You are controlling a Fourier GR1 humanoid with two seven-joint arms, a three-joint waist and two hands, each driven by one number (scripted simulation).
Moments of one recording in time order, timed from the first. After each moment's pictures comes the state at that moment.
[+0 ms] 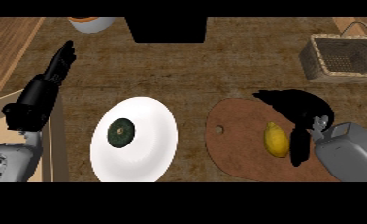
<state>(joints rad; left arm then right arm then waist) -0.20 0.43 -0.06 -1.56 0.01 0.05 0.01 -0.41 -0.58 0.45 -1.59 0.40 0.76 0.57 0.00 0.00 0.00</state>
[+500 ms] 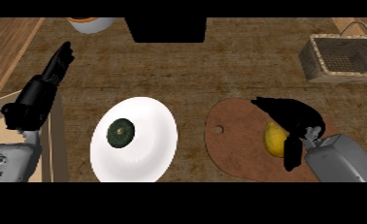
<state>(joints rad) -0.20 0.39 0.00 -1.52 -0.03 -0.01 -0.03 -0.31 -0.50 0.42 -1.54 0.58 0.70 0.45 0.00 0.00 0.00</state>
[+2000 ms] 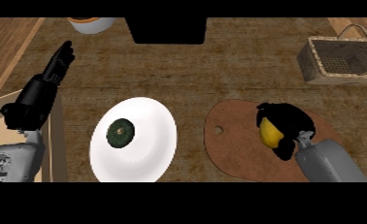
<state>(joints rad) -0.21 0.30 0.09 -1.55 -0.12 -0.10 -0.01 -0.26 -0.38 0.31 -1.34 0.92 0.58 0.18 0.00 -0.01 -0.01</state>
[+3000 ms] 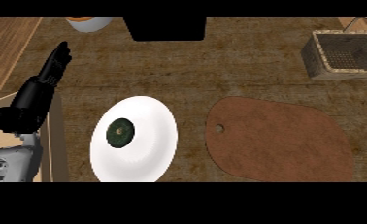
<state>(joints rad) -0.19 0.29 0.11 -1.58 -0.12 -0.10 -0.01 -0.41 -0.93 -0.25 -0.97 0.74 0.30 -0.38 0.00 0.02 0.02</state>
